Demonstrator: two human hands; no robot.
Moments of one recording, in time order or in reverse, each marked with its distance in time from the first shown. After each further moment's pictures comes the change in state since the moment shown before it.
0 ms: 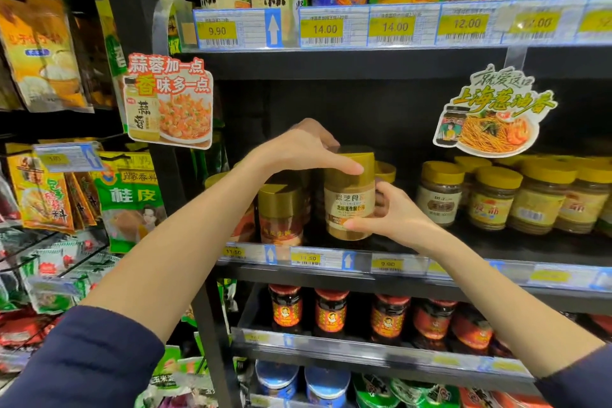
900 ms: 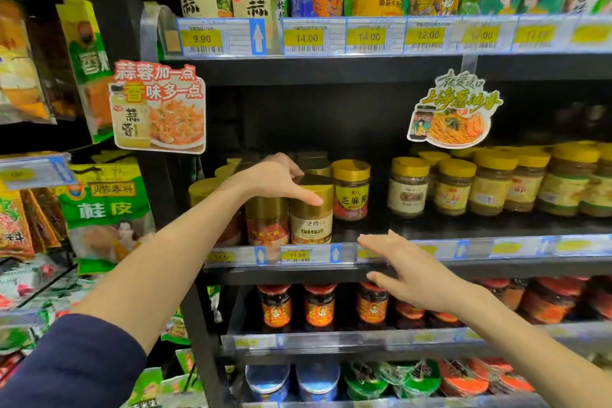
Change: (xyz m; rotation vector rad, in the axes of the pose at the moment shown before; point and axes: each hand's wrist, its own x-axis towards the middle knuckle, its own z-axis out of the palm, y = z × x) left_hand 0.000 -0.042 0.021 0.095 -0.110 0.019; right_hand -0.082 0.032 0.010 -0.881 -0.033 -0.174
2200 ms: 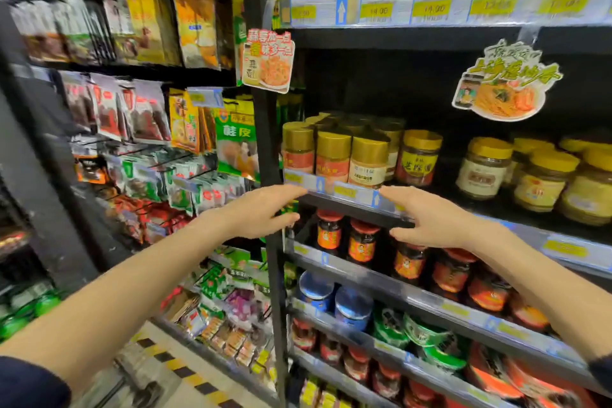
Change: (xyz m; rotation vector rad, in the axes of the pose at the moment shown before) left_hand -0.211 0.003 0.058 0.322 0.026 -0.103; right_hand -0.005 -0.008 -0.046 -0.069 -0.226 -0.336
